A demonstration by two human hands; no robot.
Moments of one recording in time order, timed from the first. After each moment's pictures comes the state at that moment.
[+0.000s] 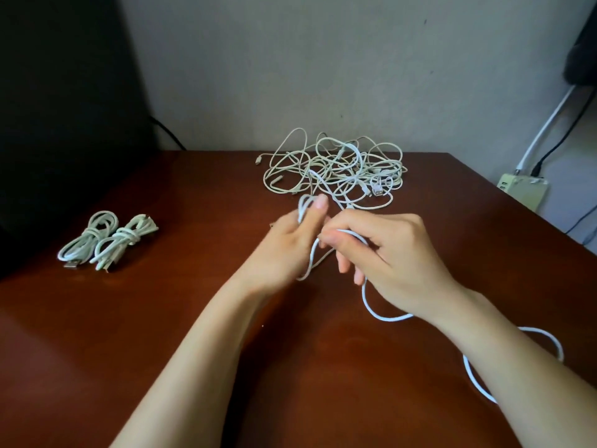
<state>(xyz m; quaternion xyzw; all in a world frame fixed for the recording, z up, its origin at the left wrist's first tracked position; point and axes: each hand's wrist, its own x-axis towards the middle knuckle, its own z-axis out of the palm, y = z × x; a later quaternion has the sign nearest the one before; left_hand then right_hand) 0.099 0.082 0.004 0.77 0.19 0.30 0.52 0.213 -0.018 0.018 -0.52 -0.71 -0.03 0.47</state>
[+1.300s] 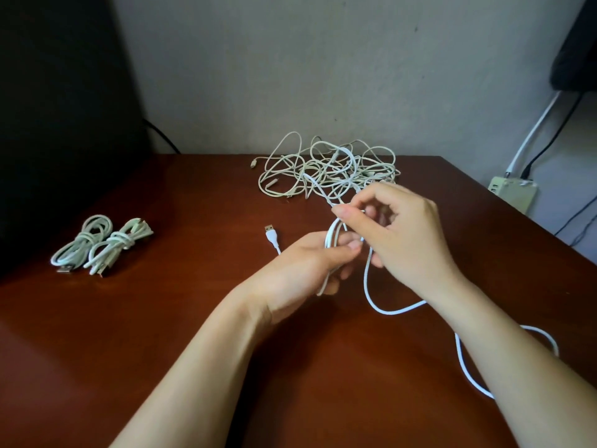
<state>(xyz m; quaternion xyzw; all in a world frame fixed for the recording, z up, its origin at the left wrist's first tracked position) 0.107 0.059 0.006 0.70 0.11 0.17 0.68 0.233 -0.011 0.020 -0.64 -0.55 -0.05 0.54</state>
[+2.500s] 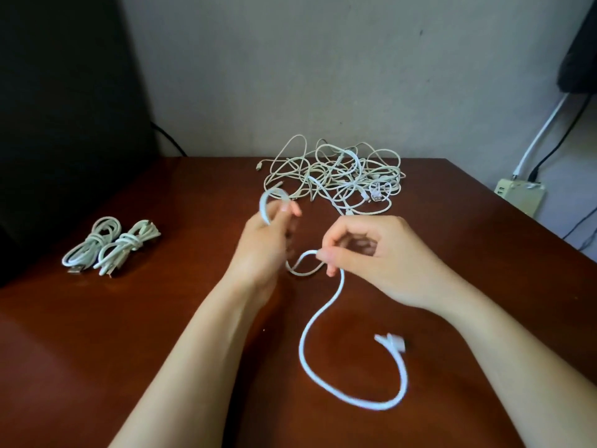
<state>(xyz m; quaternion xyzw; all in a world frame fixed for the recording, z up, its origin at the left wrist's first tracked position) 0.103 0.092 -0.001 0.59 0.27 0.41 0.64 0.217 -0.020 0.026 -0.57 -0.65 0.20 0.45</state>
